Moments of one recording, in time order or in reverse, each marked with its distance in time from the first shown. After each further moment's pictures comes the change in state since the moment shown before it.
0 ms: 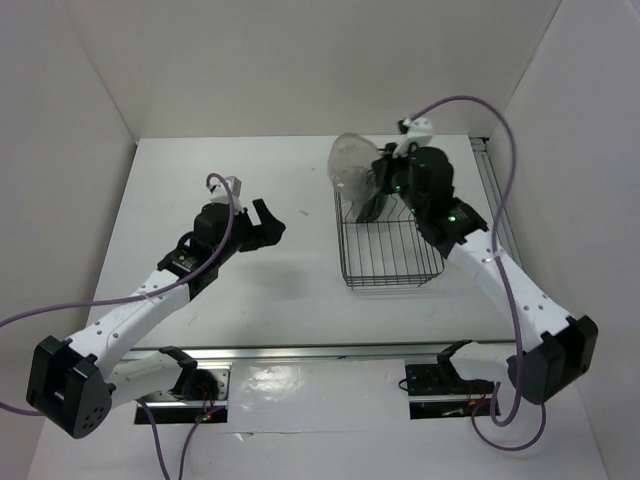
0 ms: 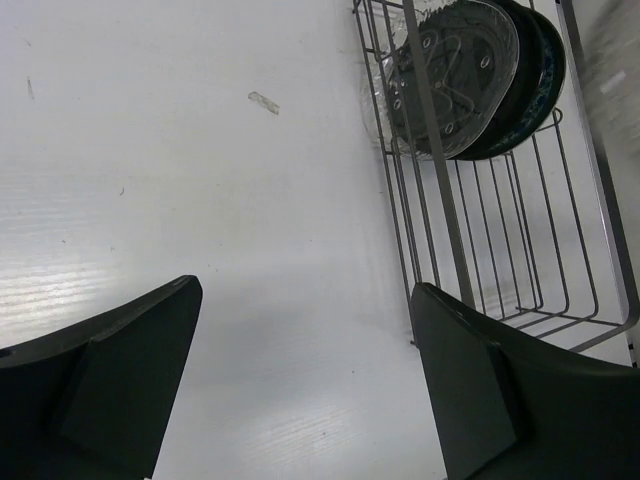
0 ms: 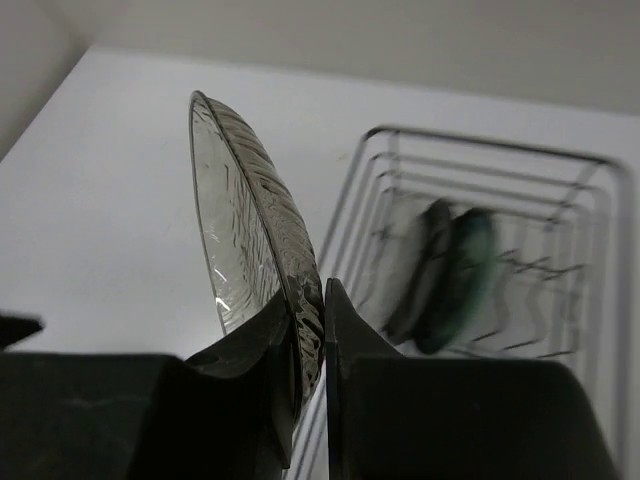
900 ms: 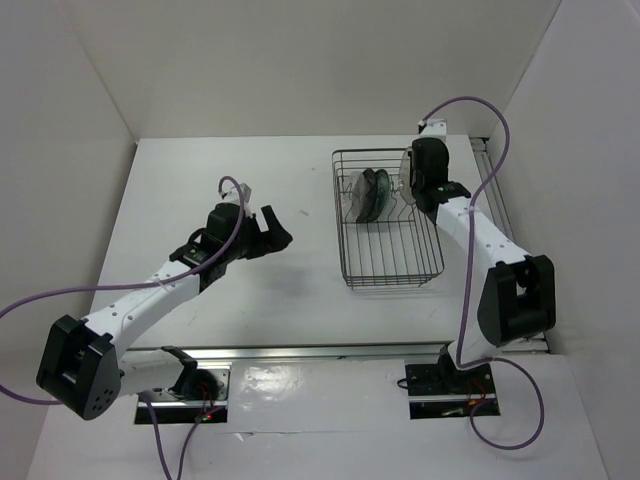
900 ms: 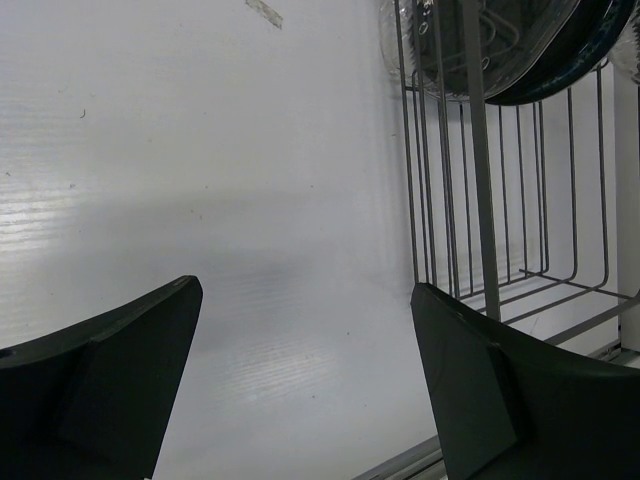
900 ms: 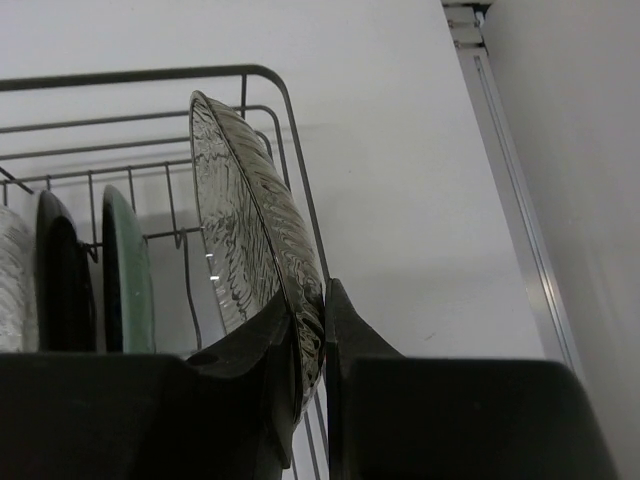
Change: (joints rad) left arm 0.000 0.104 0.008 -0.052 0.081 -0.079; right arm -0.280 0.254 0.019 0.030 0.390 -0.172
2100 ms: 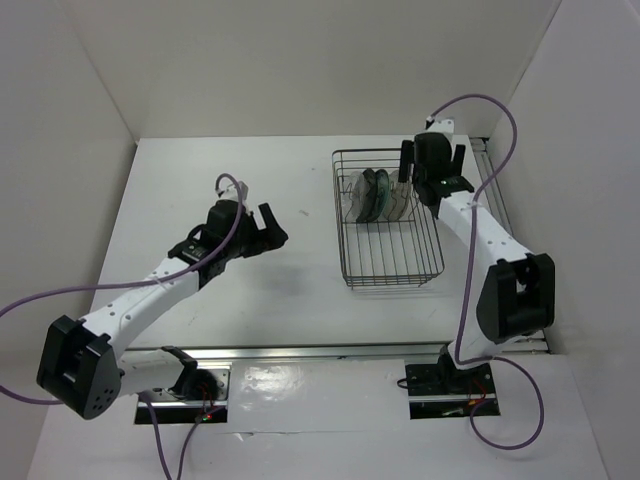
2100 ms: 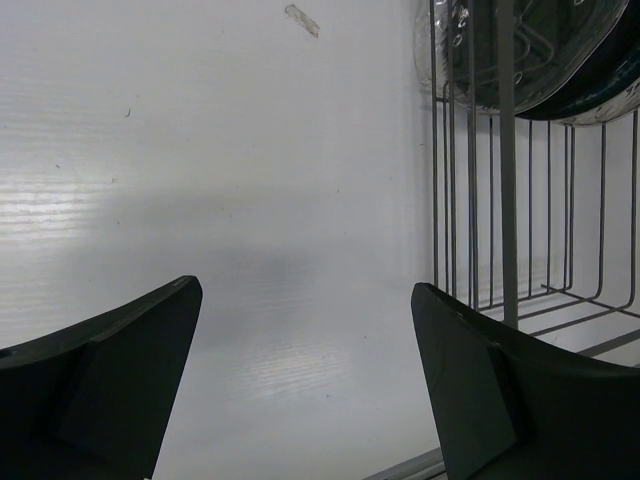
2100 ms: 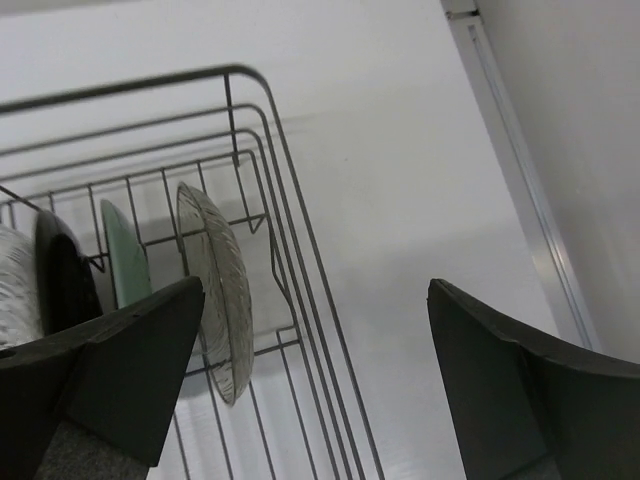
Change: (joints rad) left arm 0.000 -0.003 0.035 -0.079 -0.058 0.000; right arm -0.023 0.047 0.052 -0.073 -0.001 0.097
